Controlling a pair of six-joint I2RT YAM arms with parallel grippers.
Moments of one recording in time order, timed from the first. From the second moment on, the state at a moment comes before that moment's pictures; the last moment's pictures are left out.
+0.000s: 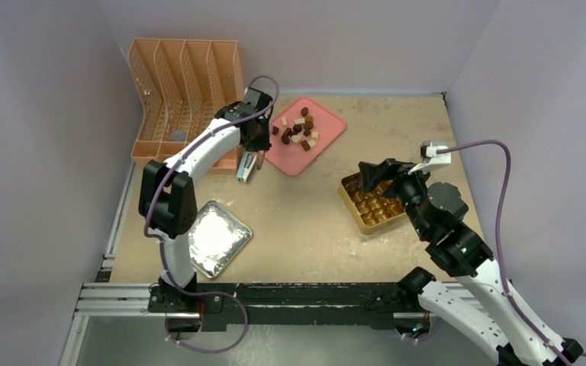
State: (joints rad) left arm -0.45 1.94 1.69 -0.75 -0.14 -0.43; right arm 0.63 0.60 0.82 -0.30 0.37 0.37
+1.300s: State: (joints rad) left arm -0.79 1.86 1.63 -0.52 0.30 -0.47; right arm 0.63 0.53 0.82 -0.32 0.38 0.38
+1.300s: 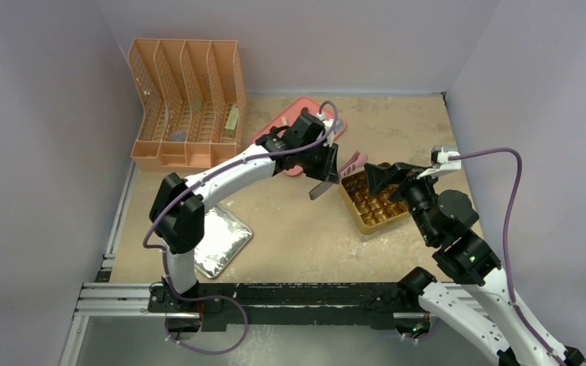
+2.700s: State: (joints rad) left arm -0.84 2.05 1.76 -0.57 0.24 -0.48; right arm 0.63 0.53 0.82 -0.31 0.38 0.38
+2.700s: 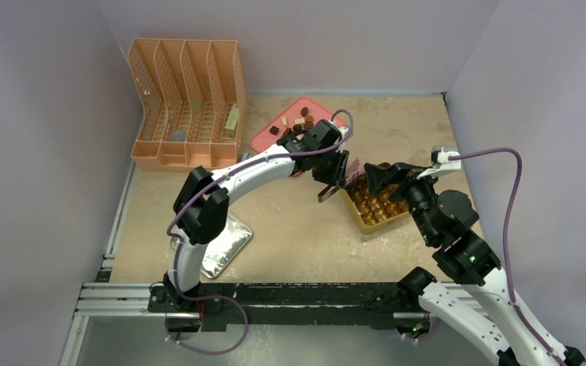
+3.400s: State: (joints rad) left arm -0.68 1.92 1.76 -0.69 -0.09 -0.47; right arm 0.63 0.53 0.82 -0.31 0.38 0.38
